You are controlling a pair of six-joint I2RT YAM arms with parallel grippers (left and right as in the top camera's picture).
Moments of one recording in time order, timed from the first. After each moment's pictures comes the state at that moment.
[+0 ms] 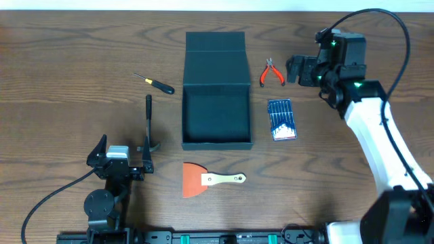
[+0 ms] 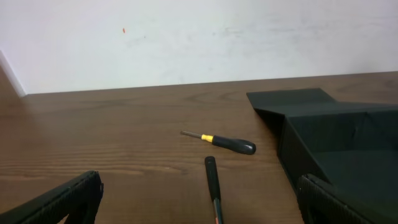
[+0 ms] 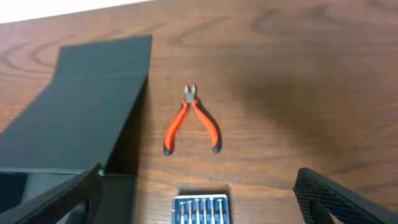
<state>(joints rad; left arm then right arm) 0.04 0.01 0.02 -0.11 0.09 0.07 0.07 1.58 1.23 -0.44 -0.13 0.20</state>
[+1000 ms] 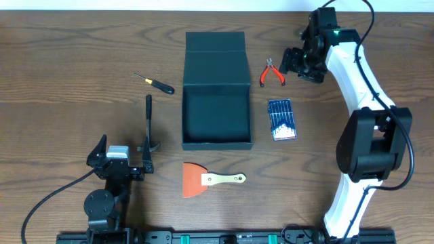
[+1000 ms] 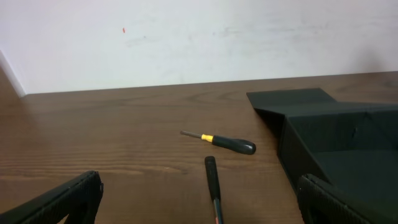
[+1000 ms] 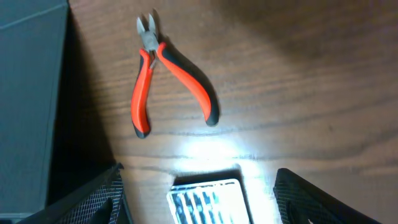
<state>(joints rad) 0.04 0.01 0.02 -0.11 0.09 0.07 0.07 2.11 1.79 -0.95 -0.16 0.32</state>
